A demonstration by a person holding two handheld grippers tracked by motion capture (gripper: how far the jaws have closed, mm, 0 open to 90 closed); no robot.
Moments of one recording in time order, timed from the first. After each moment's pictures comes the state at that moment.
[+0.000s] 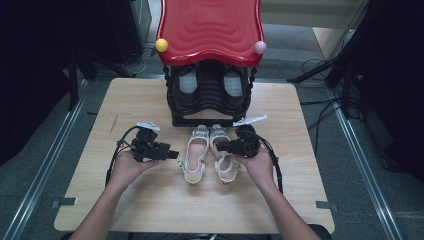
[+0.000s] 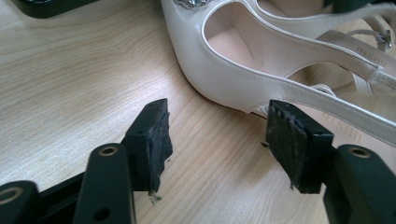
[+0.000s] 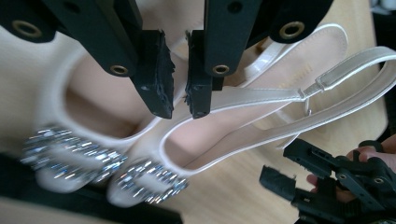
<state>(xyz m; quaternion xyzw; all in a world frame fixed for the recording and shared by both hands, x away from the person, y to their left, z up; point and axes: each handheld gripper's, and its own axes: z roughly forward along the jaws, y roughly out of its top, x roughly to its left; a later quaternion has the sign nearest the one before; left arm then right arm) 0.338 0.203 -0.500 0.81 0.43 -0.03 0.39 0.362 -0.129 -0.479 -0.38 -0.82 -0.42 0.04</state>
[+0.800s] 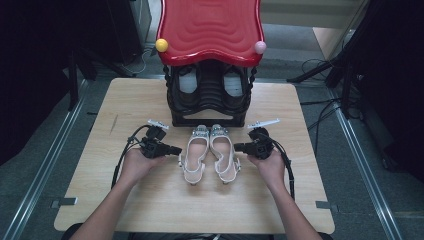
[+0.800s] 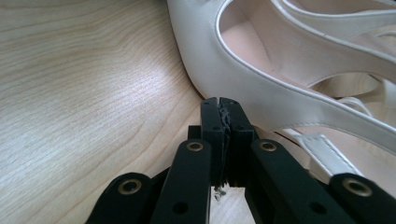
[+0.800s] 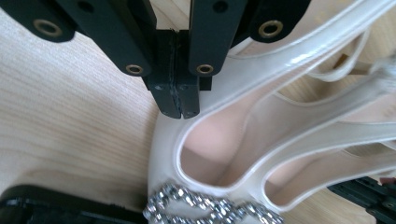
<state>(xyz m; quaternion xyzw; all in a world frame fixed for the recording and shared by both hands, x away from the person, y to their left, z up) 0.360 0.184 -0.521 0.81 0.45 -0.06 0.37 0.374 -0.169 -0.508 -0.44 -0.82 -0.37 0.00</state>
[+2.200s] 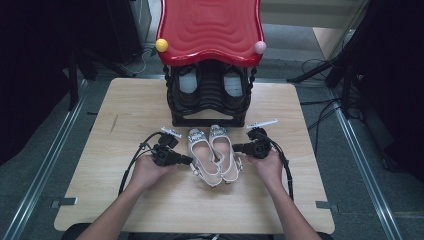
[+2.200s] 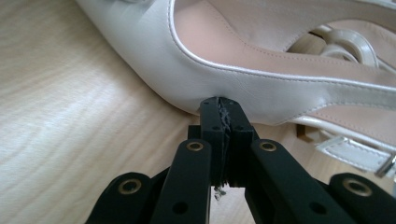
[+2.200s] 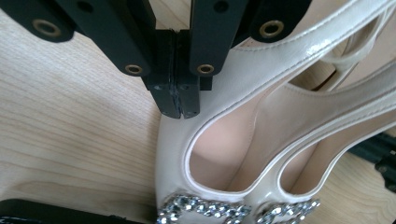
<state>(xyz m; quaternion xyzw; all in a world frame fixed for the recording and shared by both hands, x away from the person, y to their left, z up) 0.341 0.149 -0.526 0.83 0.42 -0.10 0.36 0.380 -0.167 -0.517 -0.46 -0.81 -0.37 0.02</state>
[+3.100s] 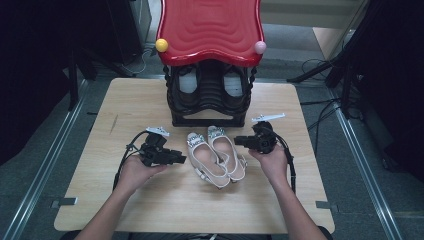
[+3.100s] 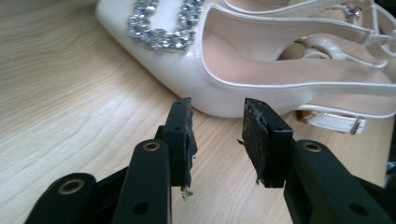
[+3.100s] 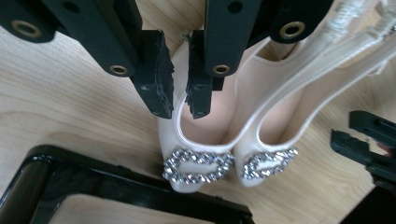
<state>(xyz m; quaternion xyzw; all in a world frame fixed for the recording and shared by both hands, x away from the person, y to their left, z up) 0.327 0.179 -0.502 0.82 0.41 -0.05 0.39 0.379 -0.174 -0.486 -0.43 -0.80 -0.41 0.00</state>
